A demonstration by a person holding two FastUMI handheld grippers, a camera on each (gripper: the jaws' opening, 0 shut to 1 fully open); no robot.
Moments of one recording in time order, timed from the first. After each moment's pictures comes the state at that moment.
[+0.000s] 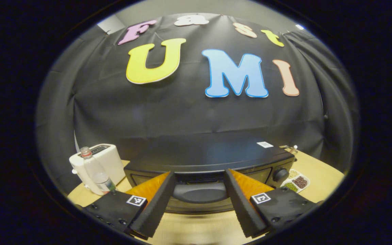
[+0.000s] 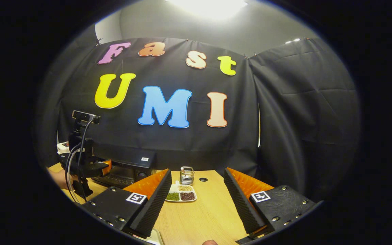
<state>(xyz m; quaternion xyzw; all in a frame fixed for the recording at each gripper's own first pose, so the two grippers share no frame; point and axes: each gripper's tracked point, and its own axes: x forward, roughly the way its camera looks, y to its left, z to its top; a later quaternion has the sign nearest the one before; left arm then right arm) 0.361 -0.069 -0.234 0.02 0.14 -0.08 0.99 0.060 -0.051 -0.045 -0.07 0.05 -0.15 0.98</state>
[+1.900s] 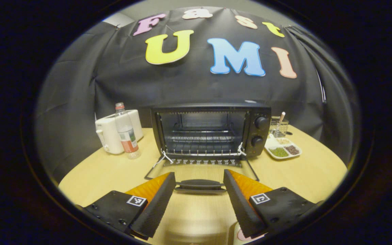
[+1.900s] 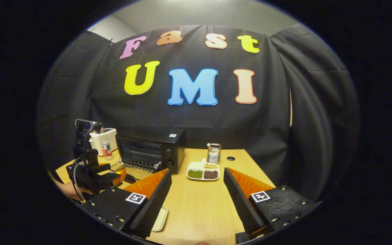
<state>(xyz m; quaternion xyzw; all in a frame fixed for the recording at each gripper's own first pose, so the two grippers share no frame) 0.184 -0.056 -0.266 0.01 0.20 -0.03 0.98 0.031 -0.038 -0.106 -0.01 0.17 0.03 0.99</state>
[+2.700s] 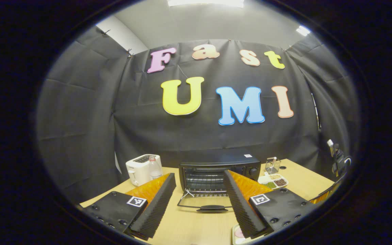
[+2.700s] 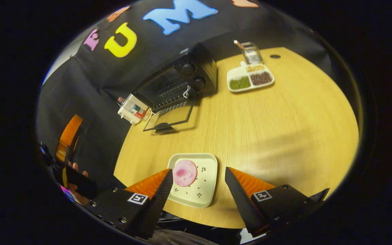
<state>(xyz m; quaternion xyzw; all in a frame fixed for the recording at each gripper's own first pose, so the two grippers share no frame) 0.106 -0.003 -0.097 0.02 0.06 0.00 1.00 -0.001 0.038 -0.256 0.25 0.52 0.18 0.80</state>
